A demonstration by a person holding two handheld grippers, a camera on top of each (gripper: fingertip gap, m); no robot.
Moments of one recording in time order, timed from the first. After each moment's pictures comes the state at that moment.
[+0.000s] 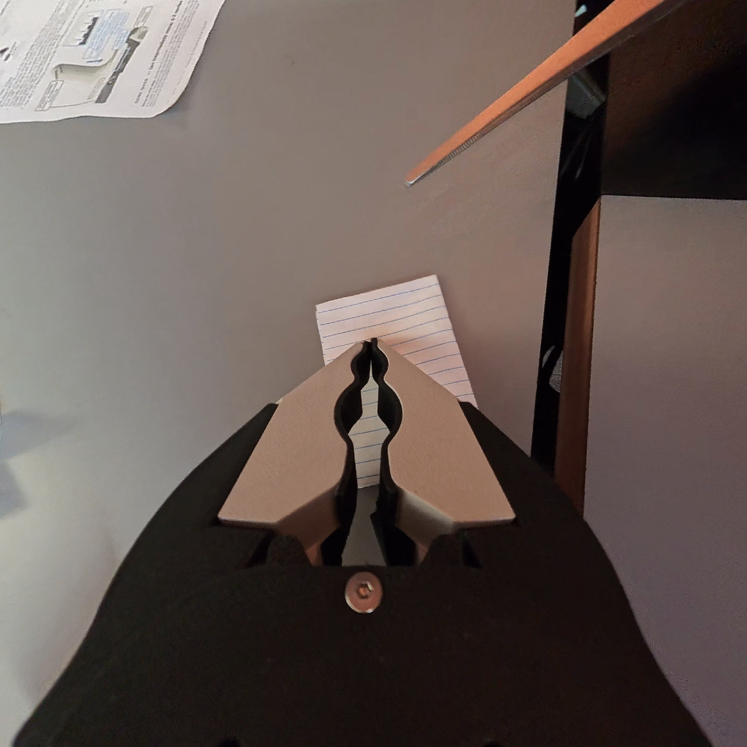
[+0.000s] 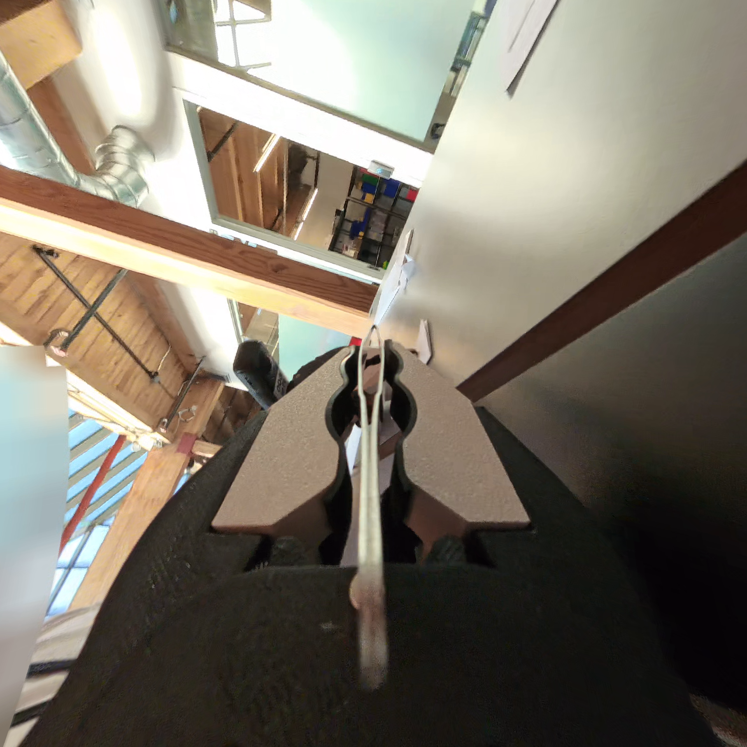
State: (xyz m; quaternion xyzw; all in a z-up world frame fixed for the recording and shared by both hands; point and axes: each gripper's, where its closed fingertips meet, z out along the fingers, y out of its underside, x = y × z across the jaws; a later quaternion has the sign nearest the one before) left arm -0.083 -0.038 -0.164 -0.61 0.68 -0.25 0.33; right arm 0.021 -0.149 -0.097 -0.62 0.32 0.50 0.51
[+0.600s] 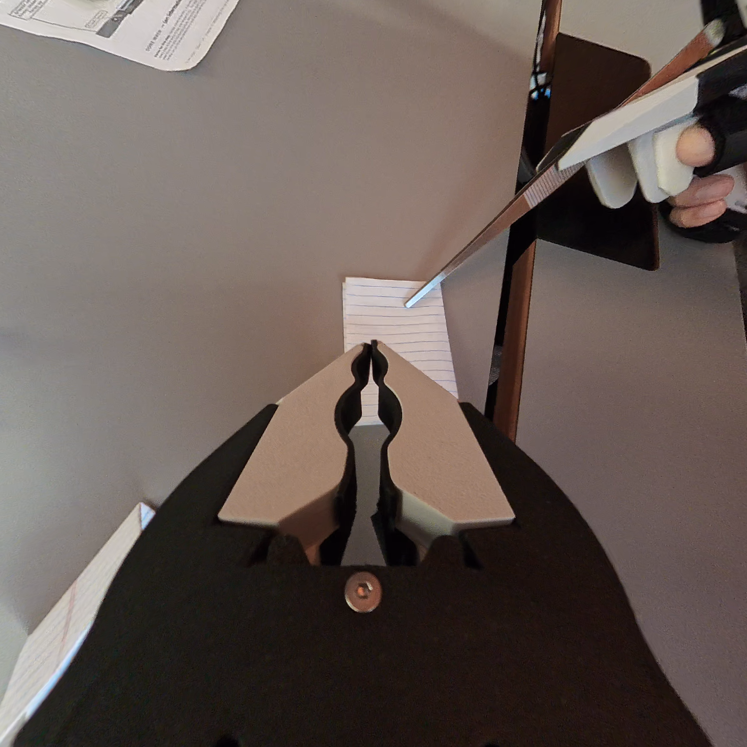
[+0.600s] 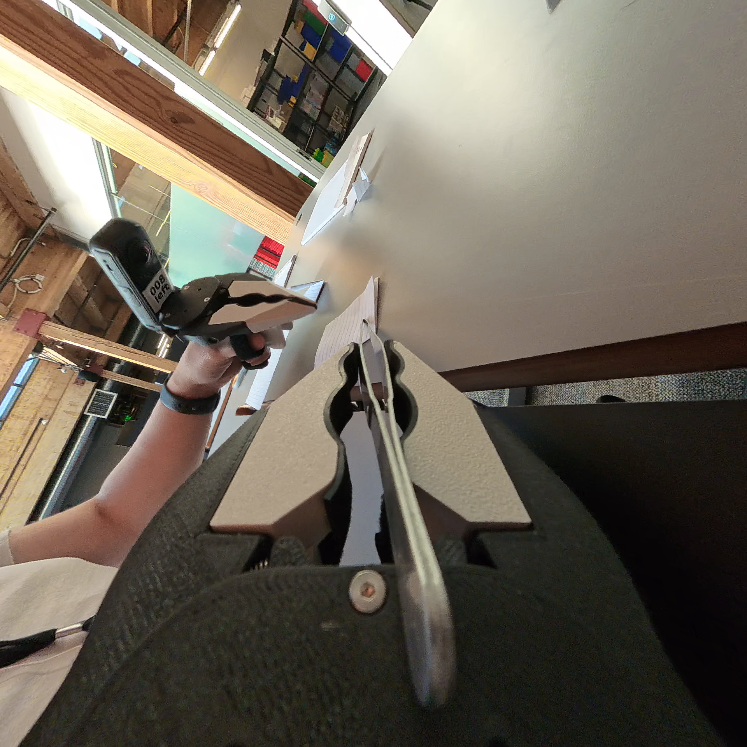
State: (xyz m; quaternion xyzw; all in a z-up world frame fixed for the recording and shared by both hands) left arm -0.117 -0.032 -0.135 -0.66 0.62 -0.32 0.27; right arm -0.001 -0.128 -0.124 -0.76 0.20 0.41 0.47
